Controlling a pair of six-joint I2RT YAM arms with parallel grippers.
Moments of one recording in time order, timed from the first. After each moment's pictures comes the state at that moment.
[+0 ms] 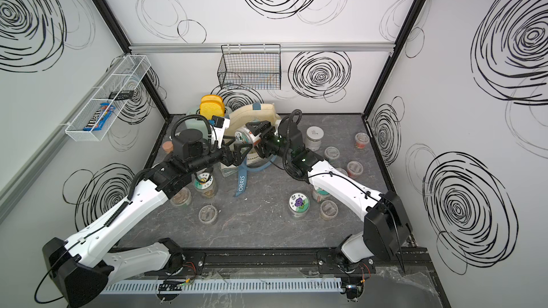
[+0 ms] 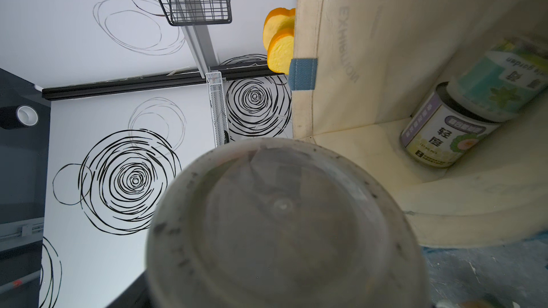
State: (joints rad) left arm -0.54 1.15 1.09 -0.25 0.21 -0.28; right arm 0.71 1.46 1.17 0.15 -0.21 1.61
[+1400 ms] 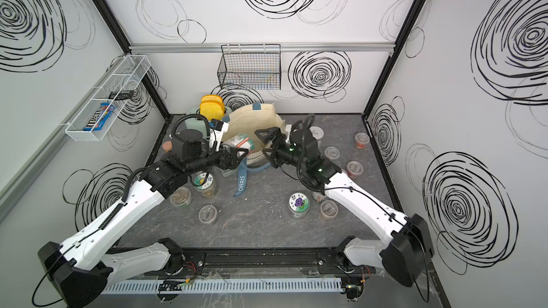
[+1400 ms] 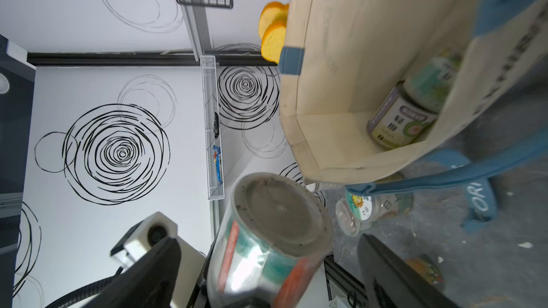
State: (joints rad) left arm -0.53 1.13 1.13 -0.48 0.22 -0.31; right arm 0.63 1.19 1.00 0.00 -0.24 1.45
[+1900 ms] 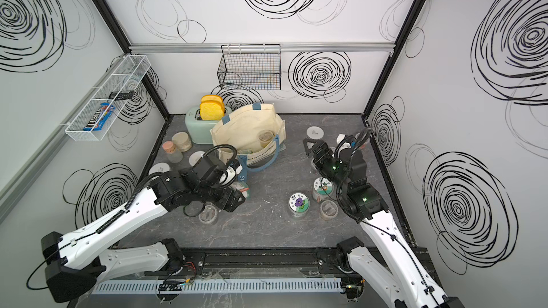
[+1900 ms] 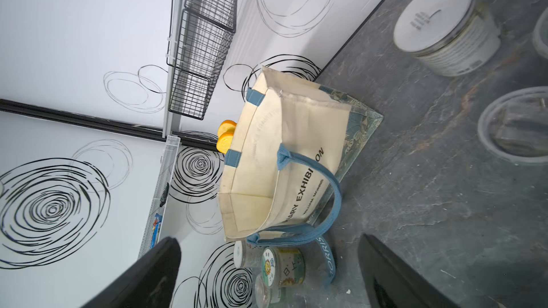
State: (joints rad) left arm -0.85 1.14 1.11 -1.02 0.04 -0.33; right arm 0.36 0.81 0.83 -0.28 -0.15 1.12
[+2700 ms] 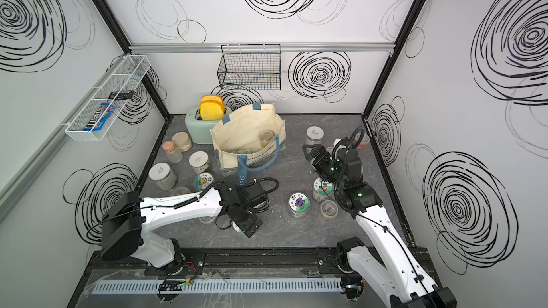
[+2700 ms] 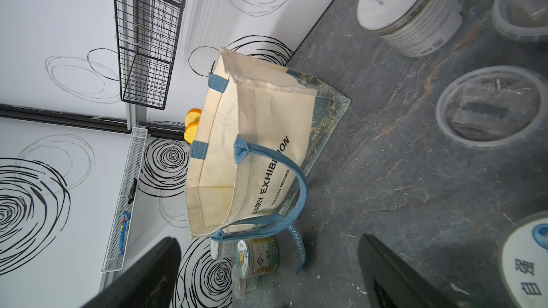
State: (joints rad) left arm -1.06 1.54 1.04 -0.94 0.00 -0.35; right arm 0.29 0.84 0.76 -0.28 -0.24 1.09
